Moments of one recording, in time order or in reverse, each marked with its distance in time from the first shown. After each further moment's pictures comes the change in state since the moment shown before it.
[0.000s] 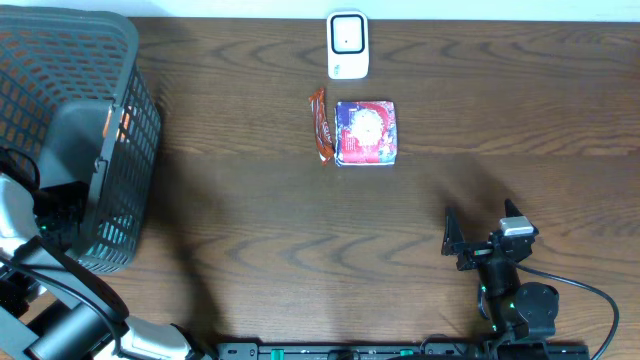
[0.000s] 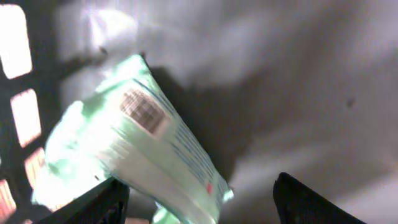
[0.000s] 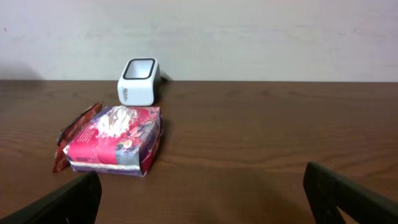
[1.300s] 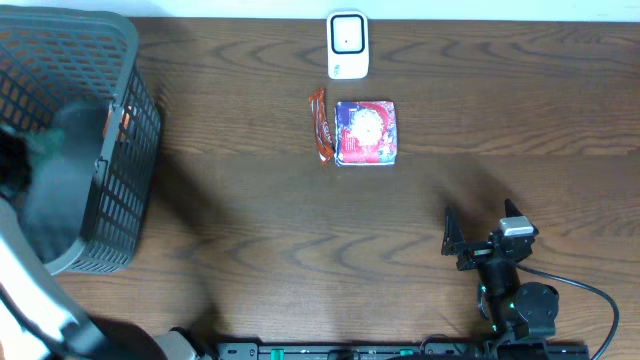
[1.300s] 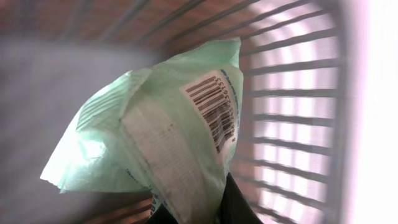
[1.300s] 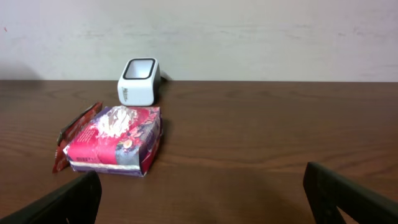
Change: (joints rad) left arm 0.000 -0.274 0.188 0.254 0.157 0.020; right arm 0.000 0.000 0.000 0.000 0.000 0.000
